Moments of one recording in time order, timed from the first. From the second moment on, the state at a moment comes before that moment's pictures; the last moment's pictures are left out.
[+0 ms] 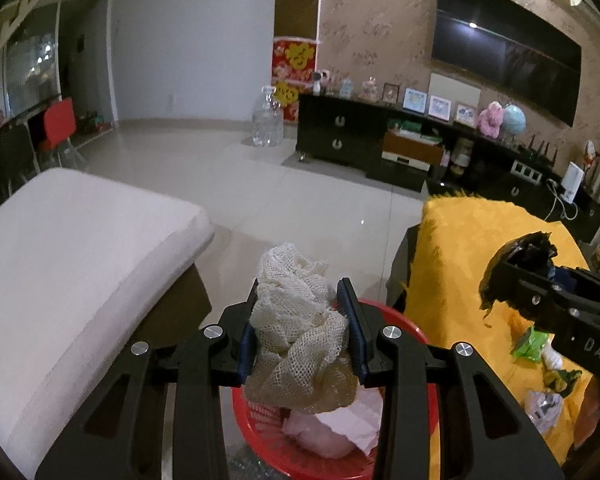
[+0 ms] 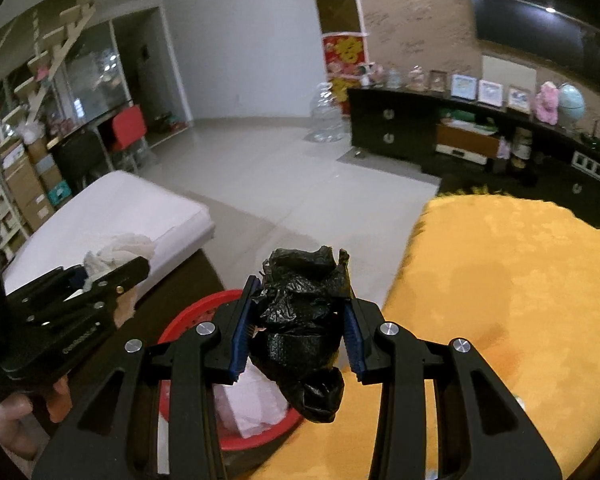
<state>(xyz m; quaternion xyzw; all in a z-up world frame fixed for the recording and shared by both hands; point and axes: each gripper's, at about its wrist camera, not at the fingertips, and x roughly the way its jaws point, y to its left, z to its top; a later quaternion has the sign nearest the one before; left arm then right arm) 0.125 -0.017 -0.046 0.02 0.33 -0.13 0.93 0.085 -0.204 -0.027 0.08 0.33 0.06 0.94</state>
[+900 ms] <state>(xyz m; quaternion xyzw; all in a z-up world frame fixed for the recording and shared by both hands) 0.133 -0.013 -0.046 -0.02 0.36 -0.12 0.93 0.085 -0.226 -0.044 0.14 0.35 0.07 0.92</state>
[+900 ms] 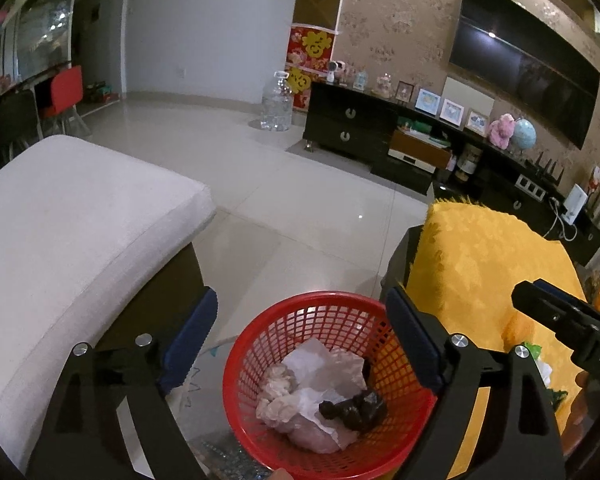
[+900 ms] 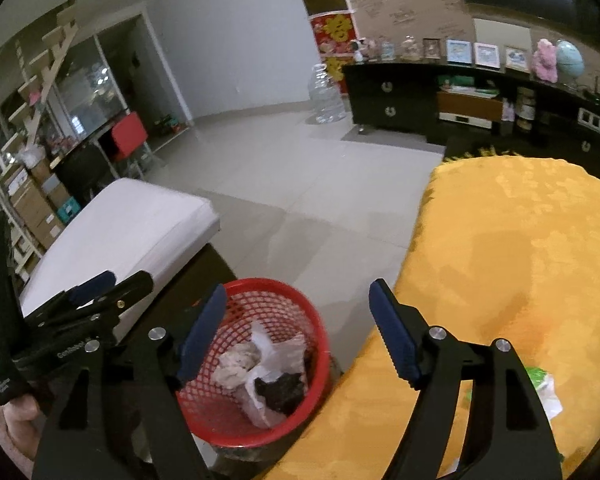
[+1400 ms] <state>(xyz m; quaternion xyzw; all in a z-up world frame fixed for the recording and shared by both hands) 0.120 -0.054 -0.037 0.01 0.34 -0.16 0.93 0.041 -0.284 -0.015 0.11 0.30 -0.02 0.95</state>
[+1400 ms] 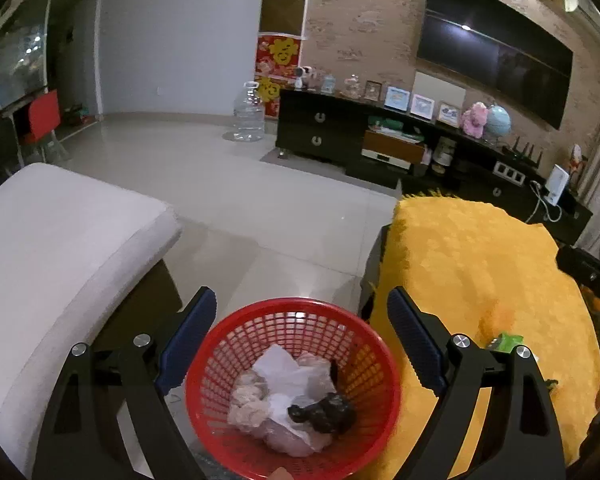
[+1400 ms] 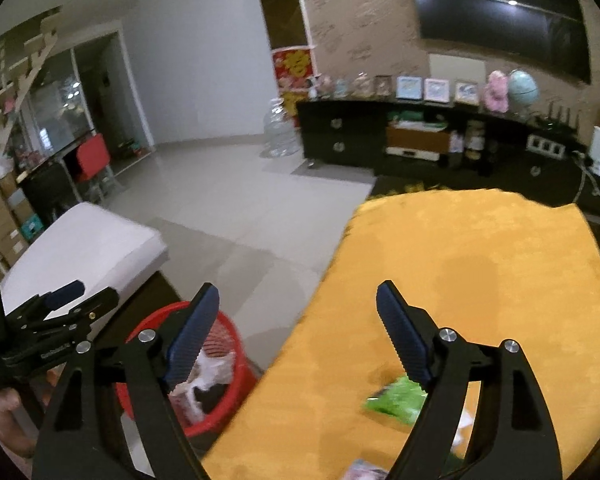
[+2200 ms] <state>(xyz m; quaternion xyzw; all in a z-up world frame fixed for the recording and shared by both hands) 0.073 -0.164 -0.067 0.10 0.35 -0.26 0.89 -0.050 -0.373 -0.036 0.16 0.30 -0.16 0.93</state>
